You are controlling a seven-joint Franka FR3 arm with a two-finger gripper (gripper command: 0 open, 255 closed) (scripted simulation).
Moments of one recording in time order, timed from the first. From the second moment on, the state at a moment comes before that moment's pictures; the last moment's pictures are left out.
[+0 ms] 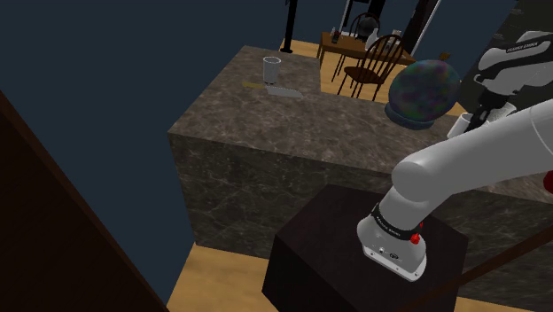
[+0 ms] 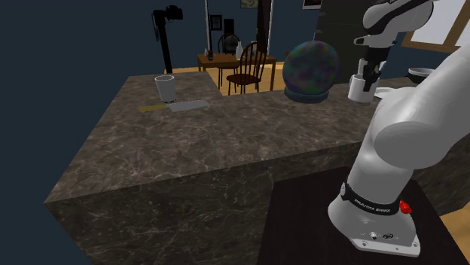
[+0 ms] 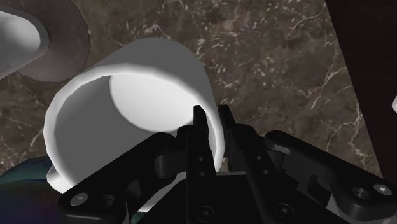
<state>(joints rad) -0.31 -0.51 -1.23 -2.25 -0.60 2.01 -1.28</state>
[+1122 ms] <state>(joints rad) -0.21 -0.45 -1.40 -2.33 -0.62 2.17 -1.27</state>
